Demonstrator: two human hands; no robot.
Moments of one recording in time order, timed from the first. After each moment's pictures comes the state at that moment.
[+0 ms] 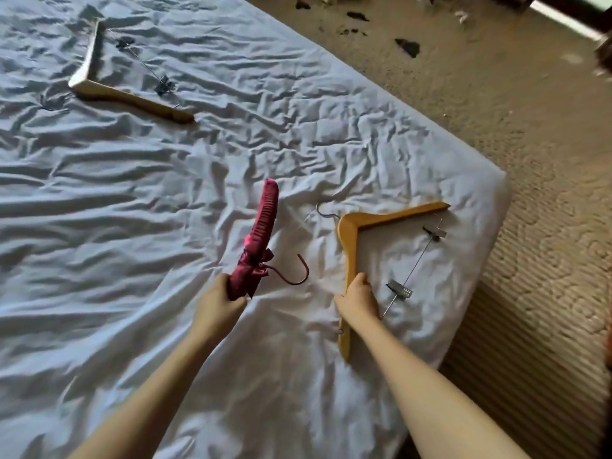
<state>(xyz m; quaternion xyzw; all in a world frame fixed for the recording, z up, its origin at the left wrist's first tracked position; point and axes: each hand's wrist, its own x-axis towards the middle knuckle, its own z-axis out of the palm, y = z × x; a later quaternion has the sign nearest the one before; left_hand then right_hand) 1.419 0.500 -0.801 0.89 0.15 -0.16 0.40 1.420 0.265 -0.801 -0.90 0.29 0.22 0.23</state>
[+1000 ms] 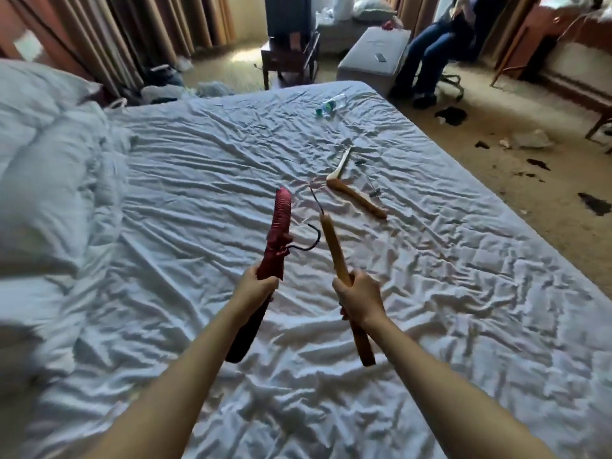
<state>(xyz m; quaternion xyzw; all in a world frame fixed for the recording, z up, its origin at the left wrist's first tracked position) 1.316 0.709 -0.558 0.74 0.37 0.01 0.56 1.397 0.526 -0.564 -0.84 -0.07 0.23 0.48</state>
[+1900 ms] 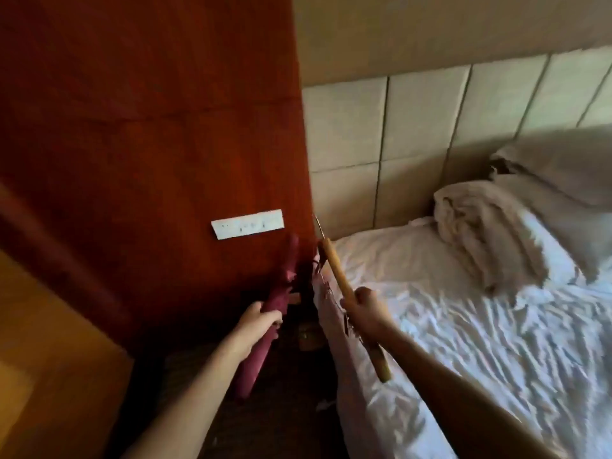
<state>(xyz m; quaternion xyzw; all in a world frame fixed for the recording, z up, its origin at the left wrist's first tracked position) 0.647 0.436 -0.448 0.21 0.81 0.40 0.38 0.814 0.582 -0.474 -0.48 -0.72 0.48 0.17</state>
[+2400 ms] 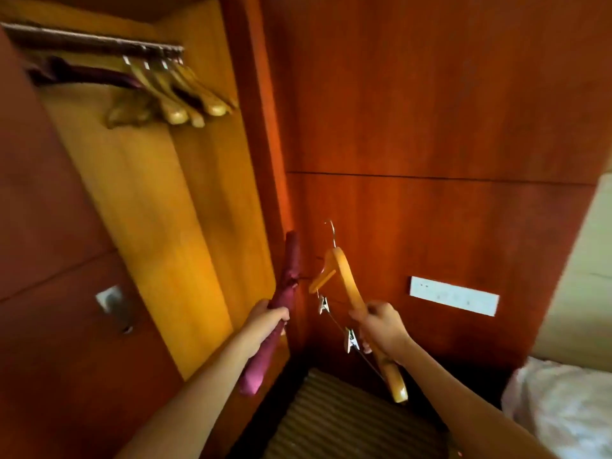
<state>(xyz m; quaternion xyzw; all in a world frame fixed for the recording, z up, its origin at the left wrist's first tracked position) 0.465 0.168 -0.335 -0.01 0.81 0.56 0.14 0.539 0.385 -0.353 -0.16 -0.77 0.62 0.05</state>
